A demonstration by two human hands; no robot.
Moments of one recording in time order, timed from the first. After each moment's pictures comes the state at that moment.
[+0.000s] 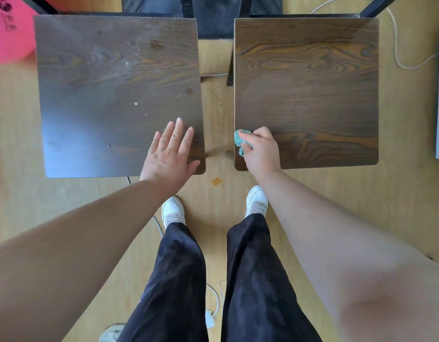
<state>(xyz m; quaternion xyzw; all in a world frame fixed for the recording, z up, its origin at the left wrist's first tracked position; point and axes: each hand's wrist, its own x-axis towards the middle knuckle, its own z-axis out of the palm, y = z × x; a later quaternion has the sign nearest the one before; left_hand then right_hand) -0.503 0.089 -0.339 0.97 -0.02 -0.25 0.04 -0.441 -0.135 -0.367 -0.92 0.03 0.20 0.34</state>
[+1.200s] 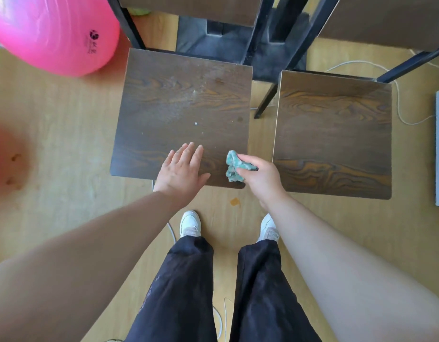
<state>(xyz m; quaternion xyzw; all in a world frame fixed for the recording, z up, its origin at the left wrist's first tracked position) -0.538 0.172 -0.283 0.96 0.05 -0.24 0.12 -0.479 -0.030 -0.292 -0.79 0.14 0.31 0.51</state>
